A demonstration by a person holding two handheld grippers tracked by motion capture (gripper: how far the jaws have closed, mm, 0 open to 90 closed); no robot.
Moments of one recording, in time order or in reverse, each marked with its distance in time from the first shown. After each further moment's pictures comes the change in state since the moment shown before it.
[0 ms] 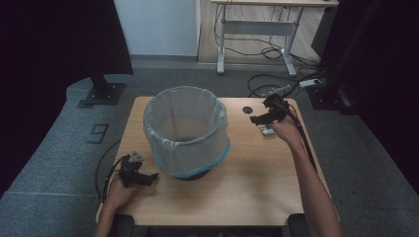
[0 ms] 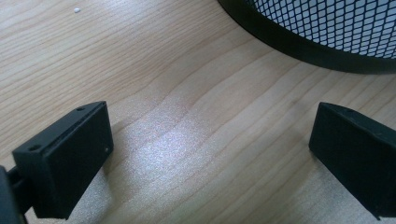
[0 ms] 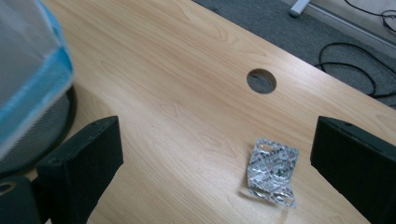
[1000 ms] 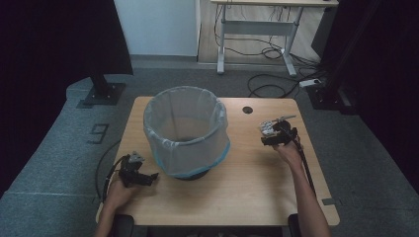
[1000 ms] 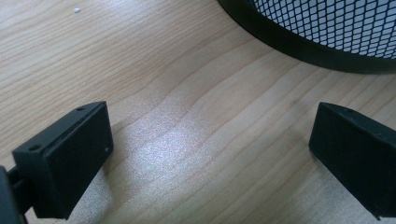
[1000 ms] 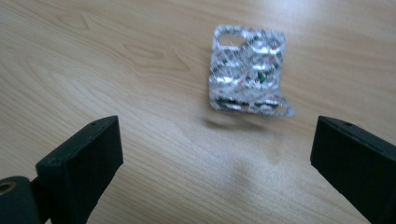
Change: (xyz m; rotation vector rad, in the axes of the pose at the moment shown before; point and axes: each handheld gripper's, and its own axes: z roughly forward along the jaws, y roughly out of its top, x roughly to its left) left arm 0.000 0.000 0.000 0.000 0.000 0.000; right arm -0.031 -0.108 0.068 0.083 -0.125 0.159
